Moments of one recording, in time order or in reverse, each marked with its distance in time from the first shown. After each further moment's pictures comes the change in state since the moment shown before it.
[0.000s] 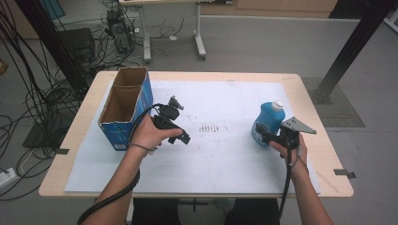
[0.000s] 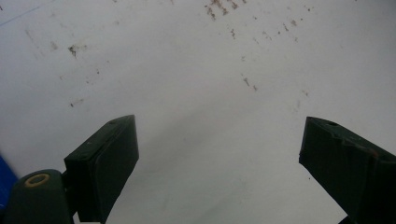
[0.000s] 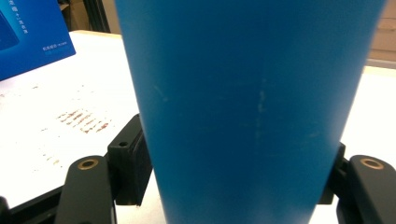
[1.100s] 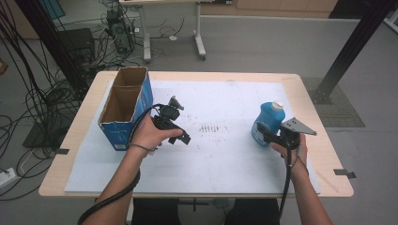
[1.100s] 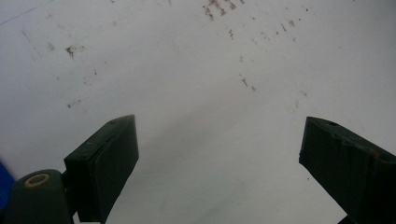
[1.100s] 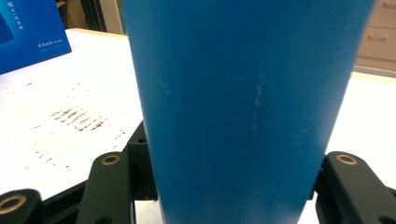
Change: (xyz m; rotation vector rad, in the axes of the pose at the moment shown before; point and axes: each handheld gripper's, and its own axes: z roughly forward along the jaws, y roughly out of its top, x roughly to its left) left arm -0.001 0.001 0.000 -0.001 0.000 0.004; right arm 0.000 -0.001 -0.002 -0.012 -0.014 -0.030
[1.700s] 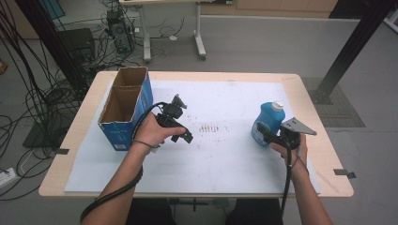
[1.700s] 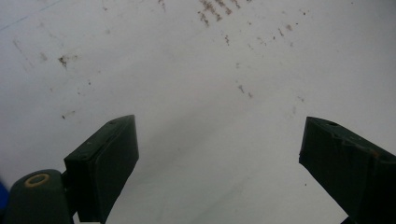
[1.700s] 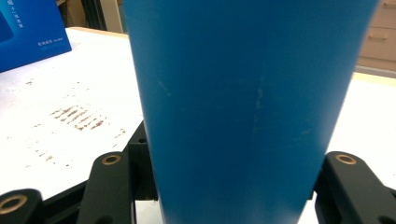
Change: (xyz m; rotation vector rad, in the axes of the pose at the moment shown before) left arm -0.004 0.011 0.003 0.015 -0.010 0.008; right arm 0.000 0.001 0.000 0.004 0.001 -0.003
